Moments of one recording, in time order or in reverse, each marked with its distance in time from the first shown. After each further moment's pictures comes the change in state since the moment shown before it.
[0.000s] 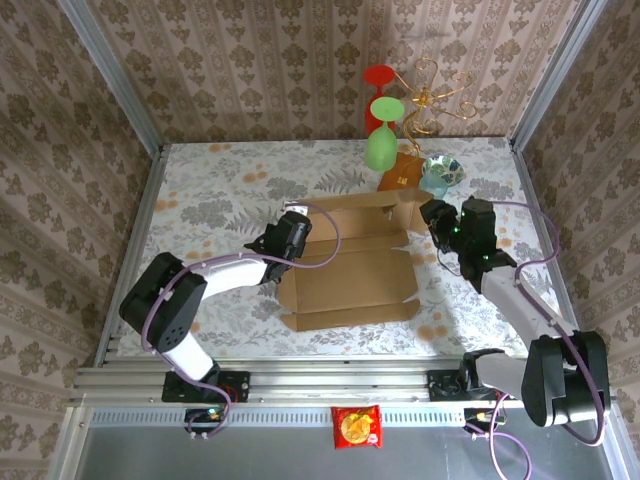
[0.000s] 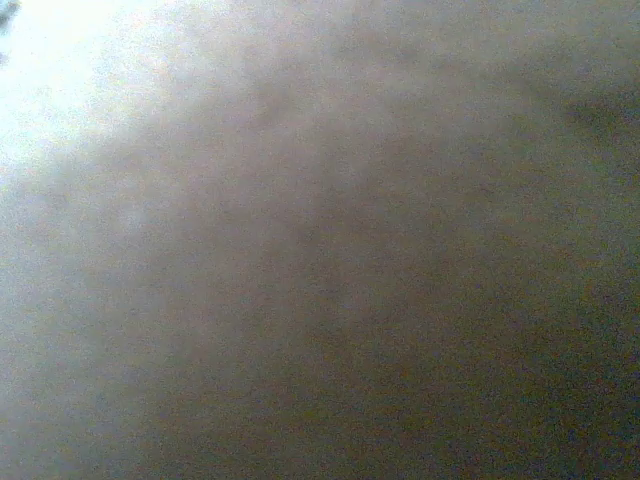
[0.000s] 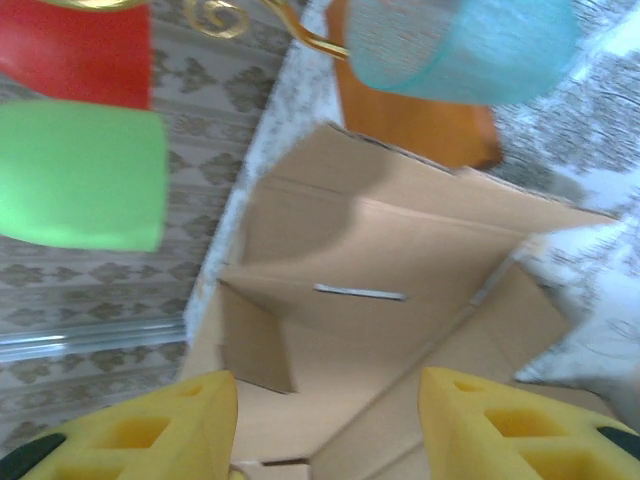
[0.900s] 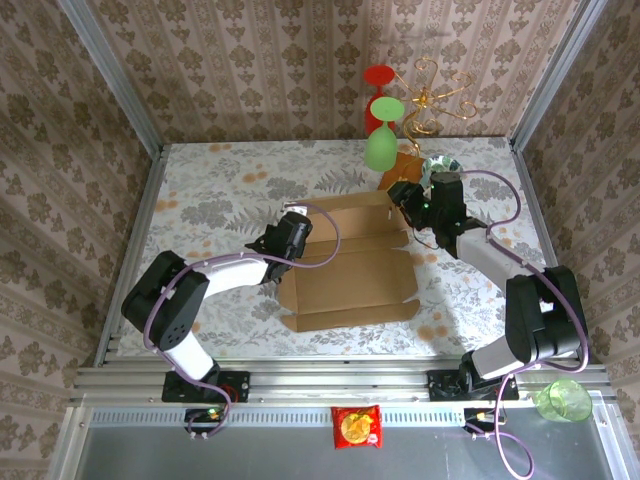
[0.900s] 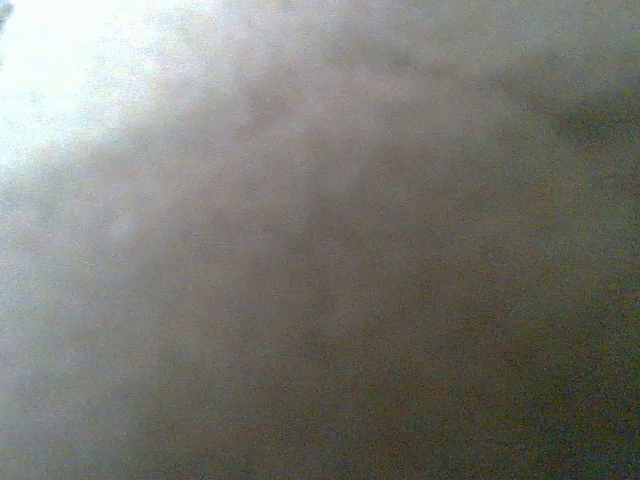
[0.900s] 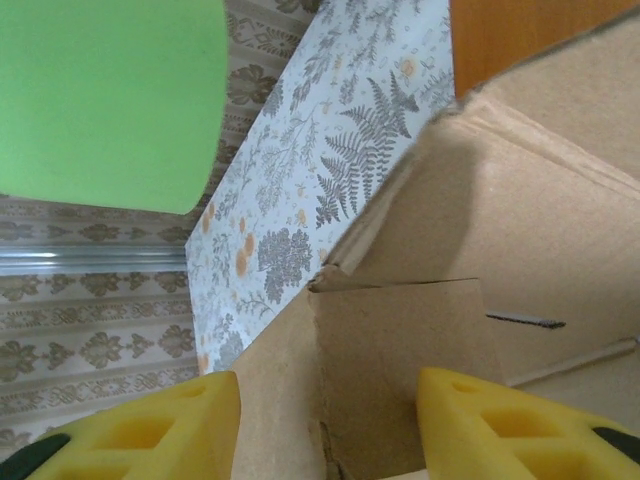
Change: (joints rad) left arm 0.000 0.017 0.000 0.002 -0.004 -0.021; right arm 0.106 0.335 0.261 0.078 -0.082 -0.041
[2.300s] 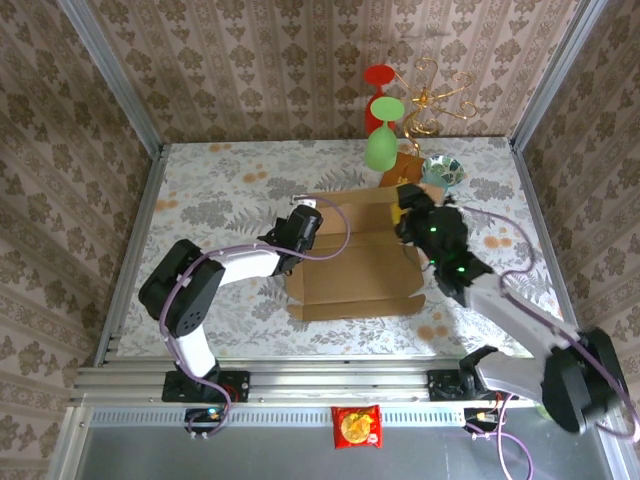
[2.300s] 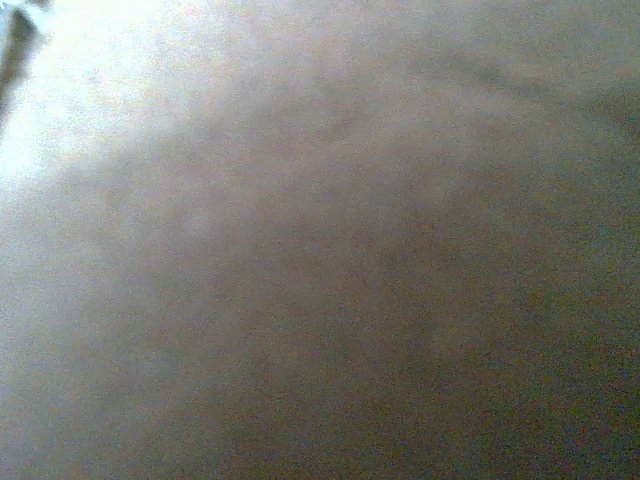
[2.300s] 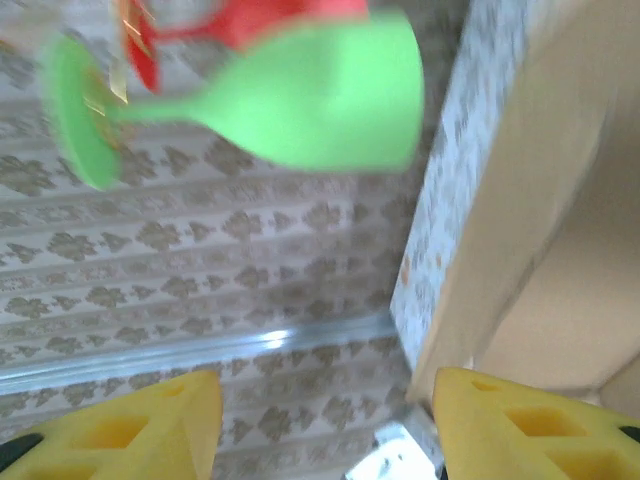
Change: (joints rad) left arm -0.008 0.106 0.094 0.041 -0.018 -0.022; right arm 0.183 -0.422 -0.238 0.169 0.378 0.490
